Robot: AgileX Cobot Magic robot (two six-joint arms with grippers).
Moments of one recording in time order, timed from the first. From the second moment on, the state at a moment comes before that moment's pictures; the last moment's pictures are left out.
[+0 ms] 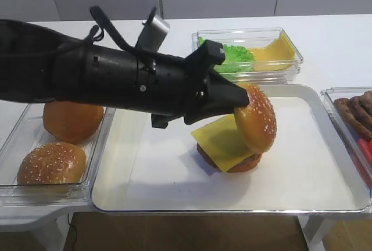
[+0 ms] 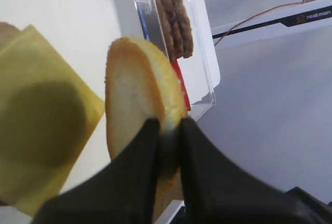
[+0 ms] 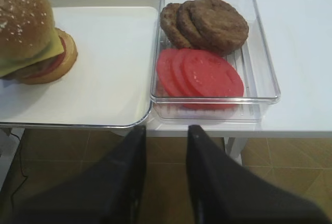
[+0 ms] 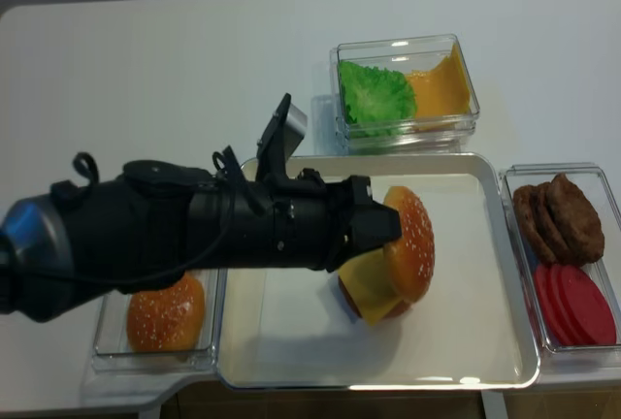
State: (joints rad) left arm -0.62 1.59 -0.91 -1.74 0.68 0.83; right arm 0.04 -0.02 -0.48 0.15 1.15 -0.01
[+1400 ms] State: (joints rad) left arm -0.58 1.60 -0.89 -1.74 0.67 0.85; right arm 0.04 -0.02 -0.48 0.15 1.15 -0.01
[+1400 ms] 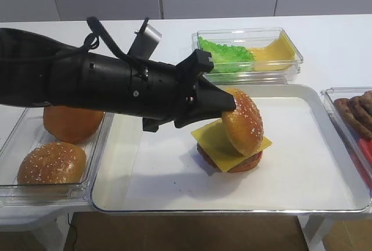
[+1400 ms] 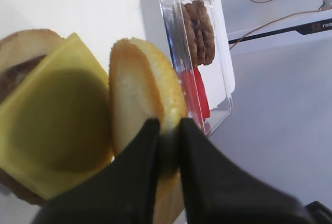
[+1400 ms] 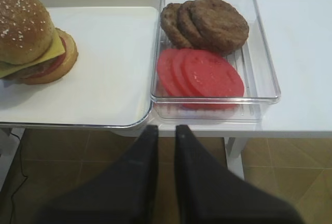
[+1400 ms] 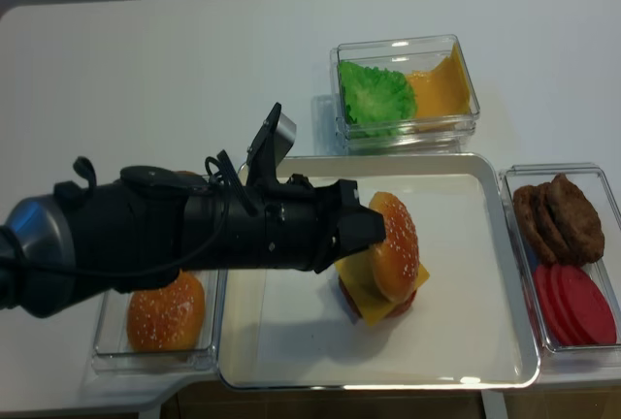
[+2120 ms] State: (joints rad) left arm -0.58 1.60 -0.89 -1.74 0.64 0.86; right arm 0.04 -0.02 -0.48 0.15 1.15 -0.01
